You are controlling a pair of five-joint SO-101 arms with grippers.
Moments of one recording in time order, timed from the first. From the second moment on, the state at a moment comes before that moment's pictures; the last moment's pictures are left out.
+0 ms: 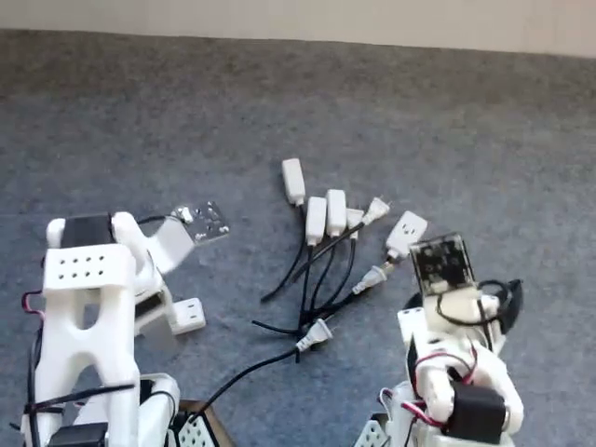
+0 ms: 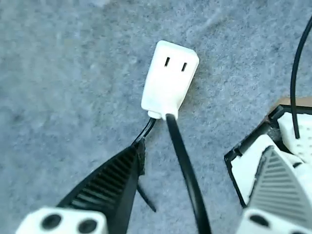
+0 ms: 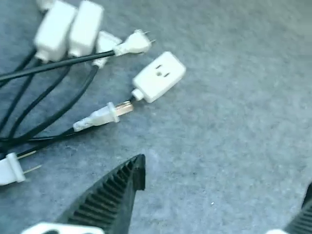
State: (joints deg) left arm -13.5 -33.6 40.5 92.6 -59.8; right arm 3.5 -92.8 65.4 81.4 23.1
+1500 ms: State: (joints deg) left arm -37.4 4.1 -1.3 66.0 -44.5; right arm 0.4 -89.9 90.8 62.6 16.8
